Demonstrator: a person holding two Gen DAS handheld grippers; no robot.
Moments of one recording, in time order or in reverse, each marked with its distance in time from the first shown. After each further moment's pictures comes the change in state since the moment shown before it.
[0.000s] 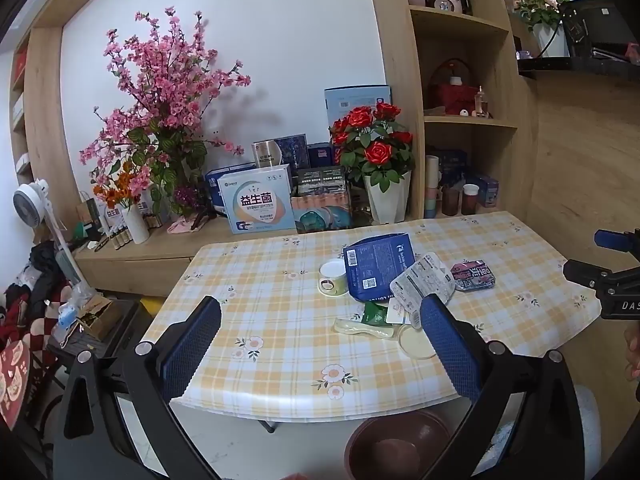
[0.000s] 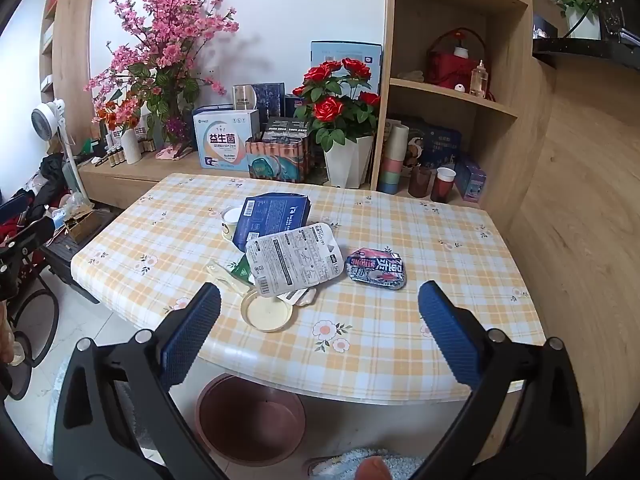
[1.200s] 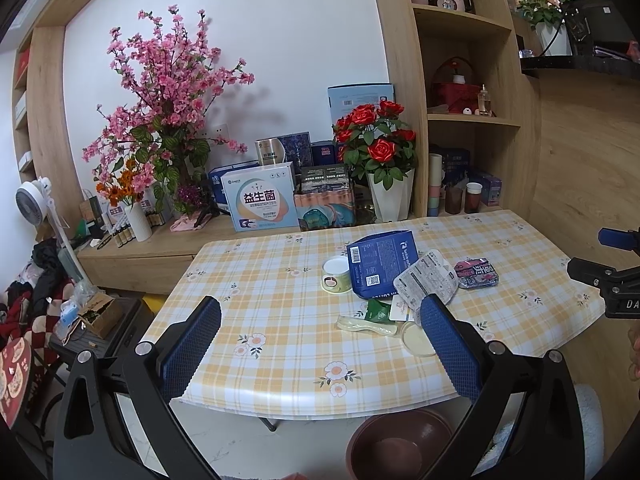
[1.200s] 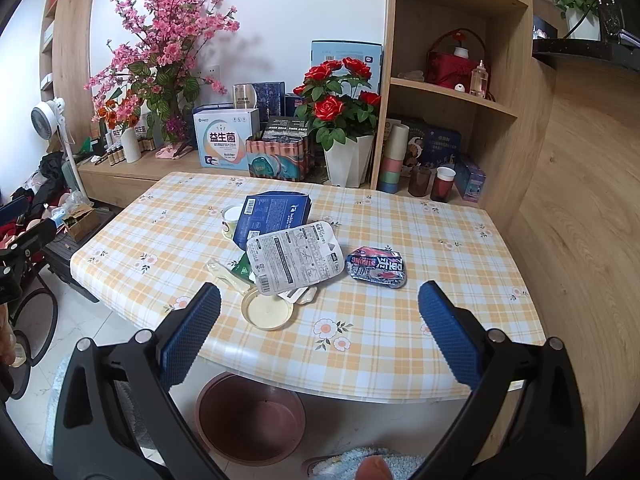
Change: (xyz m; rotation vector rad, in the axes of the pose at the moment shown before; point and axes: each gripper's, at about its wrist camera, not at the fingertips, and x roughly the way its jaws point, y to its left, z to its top) left arm 0.001 0.007 -0.011 0.003 0.009 0.003; right arm 0.000 0.004 -0.001 0.002 -0.002 -0.001
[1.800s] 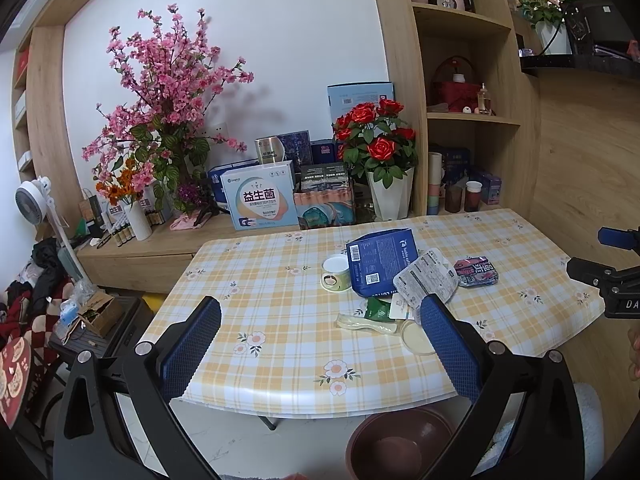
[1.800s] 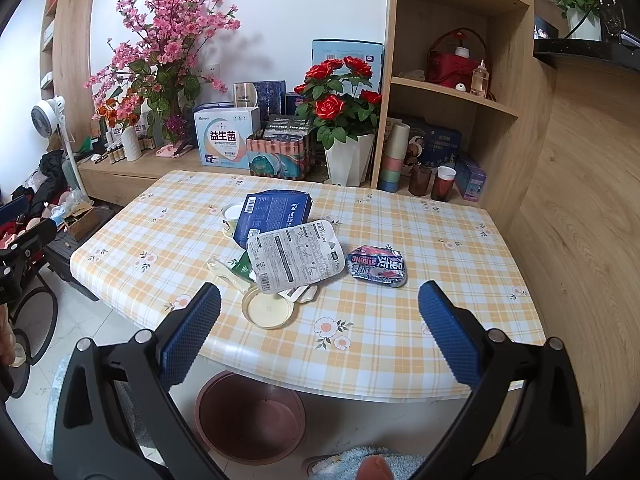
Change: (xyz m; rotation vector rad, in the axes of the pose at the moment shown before) left arm 0.004 -0.002 -0.003 -0.003 0.003 0.003; right arm -0.001 0.001 -0.003 -0.003 0.004 0.000
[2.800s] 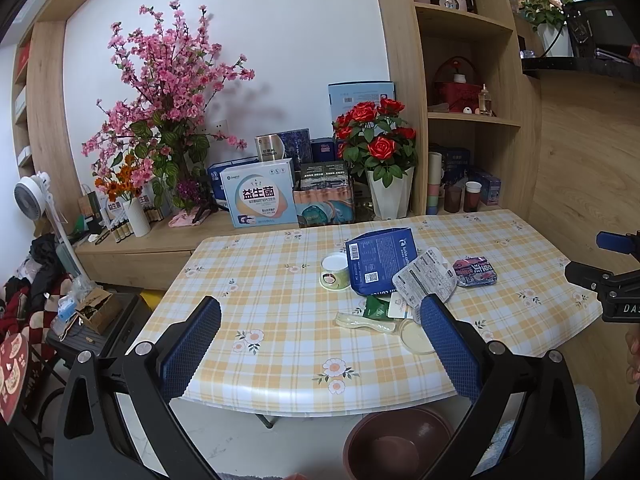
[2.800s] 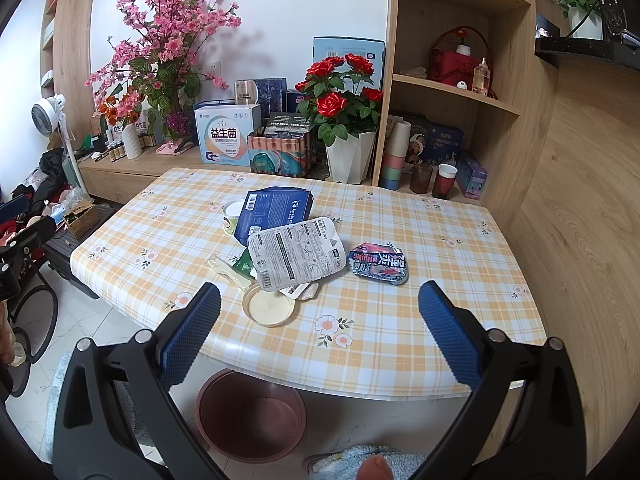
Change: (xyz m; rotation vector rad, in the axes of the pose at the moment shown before) left arm 0.002 0.003 -0.006 -0.004 0.003 -0.003; right arm 0.005 0.003 -0.004 -0.002 0.004 0.001
